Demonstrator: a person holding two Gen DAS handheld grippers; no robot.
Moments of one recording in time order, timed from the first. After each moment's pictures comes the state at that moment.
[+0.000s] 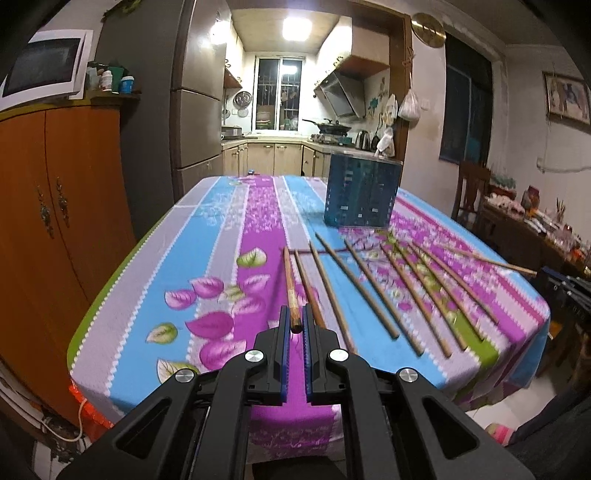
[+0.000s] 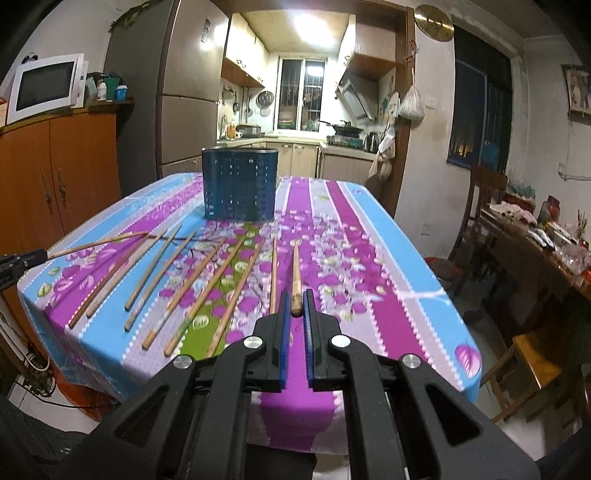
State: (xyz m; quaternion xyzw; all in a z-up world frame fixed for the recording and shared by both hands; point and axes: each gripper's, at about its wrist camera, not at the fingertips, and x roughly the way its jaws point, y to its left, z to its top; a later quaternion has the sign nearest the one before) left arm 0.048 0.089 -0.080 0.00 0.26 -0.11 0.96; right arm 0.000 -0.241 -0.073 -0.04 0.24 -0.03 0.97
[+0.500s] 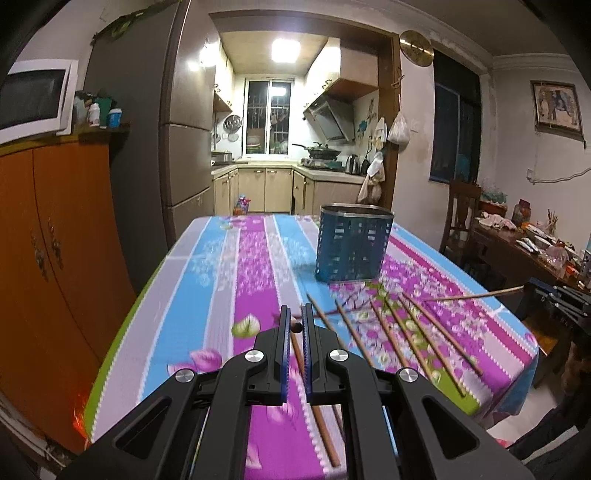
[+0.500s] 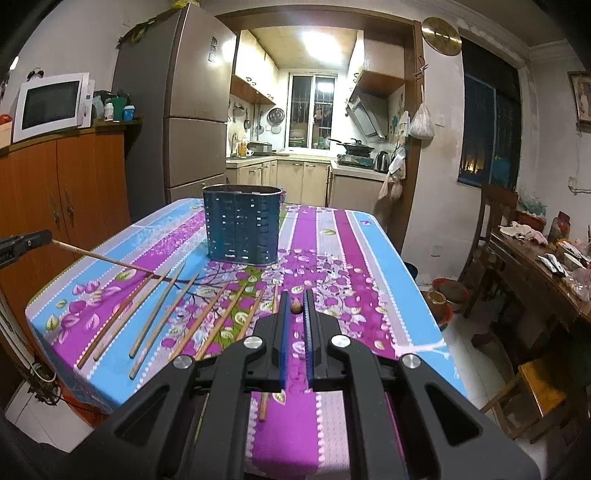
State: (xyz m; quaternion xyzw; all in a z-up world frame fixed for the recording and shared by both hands) left arm 0.078 0.082 -0.012 0.01 0.21 -0.13 0.97; right arm 0.029 -0.254 -0.028 -0.04 0.22 0.00 0.98
